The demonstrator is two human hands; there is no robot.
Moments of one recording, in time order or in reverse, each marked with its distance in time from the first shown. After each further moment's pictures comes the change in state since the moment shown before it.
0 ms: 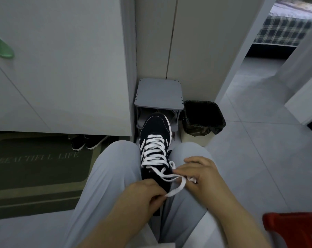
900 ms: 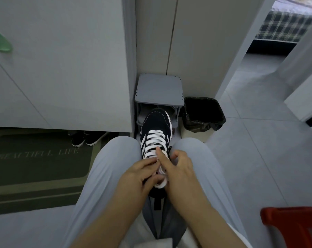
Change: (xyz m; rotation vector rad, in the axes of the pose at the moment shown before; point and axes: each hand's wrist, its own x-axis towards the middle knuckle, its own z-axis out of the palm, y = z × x) left_hand 0.003 0.001 -0.007 -0.227 0.256 -0.149; right_hand 0.006 -0.058 0.037 -0.190 0.013 0.135
